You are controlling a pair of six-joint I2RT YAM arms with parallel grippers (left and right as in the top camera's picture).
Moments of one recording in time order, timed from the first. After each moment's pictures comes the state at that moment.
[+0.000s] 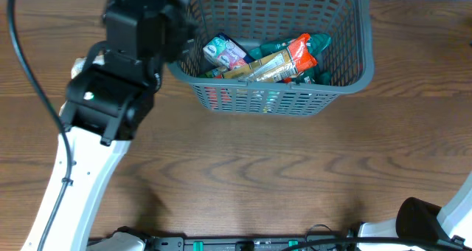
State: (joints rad) left arm -0.37 1.40 1.71 -0.81 -0.43 0.30; right arm -0.33 1.64 2.31 -1.50 0.52 0.46
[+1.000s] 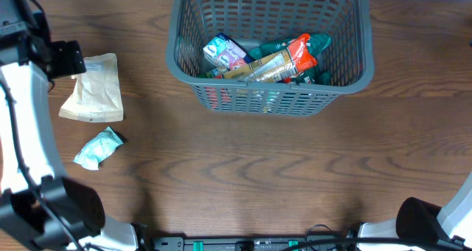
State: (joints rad) left arm 0.33 1.73 1.71 -1.03 -0.14 0.12; right arm -0.33 1.64 2.31 -1.50 0.52 0.46
